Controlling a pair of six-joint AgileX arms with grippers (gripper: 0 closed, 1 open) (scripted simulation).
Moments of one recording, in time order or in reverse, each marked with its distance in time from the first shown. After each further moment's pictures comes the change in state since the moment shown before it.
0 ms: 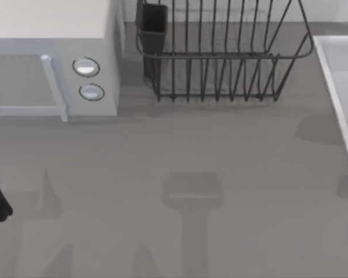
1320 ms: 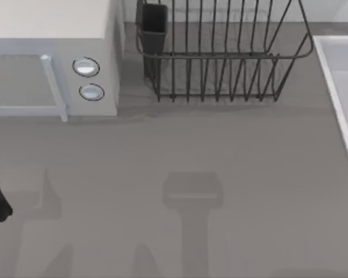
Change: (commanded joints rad) left arm 0.000 0.000 0.000 0.000 0.000 0.000; right arm 0.004 0.245 -0.045 0.287 0.010 0.000
